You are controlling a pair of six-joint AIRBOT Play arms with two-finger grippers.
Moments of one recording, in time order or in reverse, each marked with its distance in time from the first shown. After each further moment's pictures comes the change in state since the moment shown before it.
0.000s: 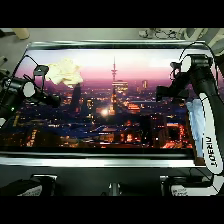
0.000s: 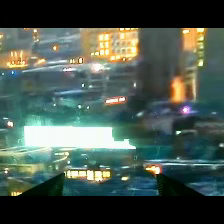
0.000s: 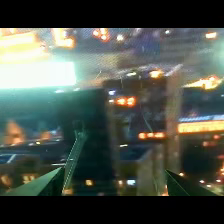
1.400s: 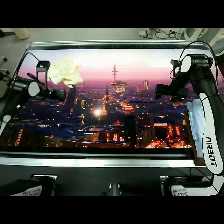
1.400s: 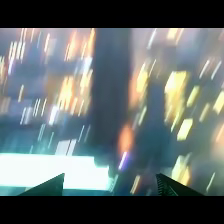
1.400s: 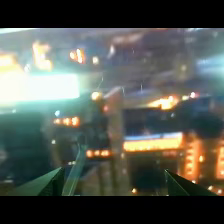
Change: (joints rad) left arm 0.004 -0.070 0.025 -0.054 0.230 -0.058; right arm 0.000 0.000 0.000 0.001 -0.063 0.003
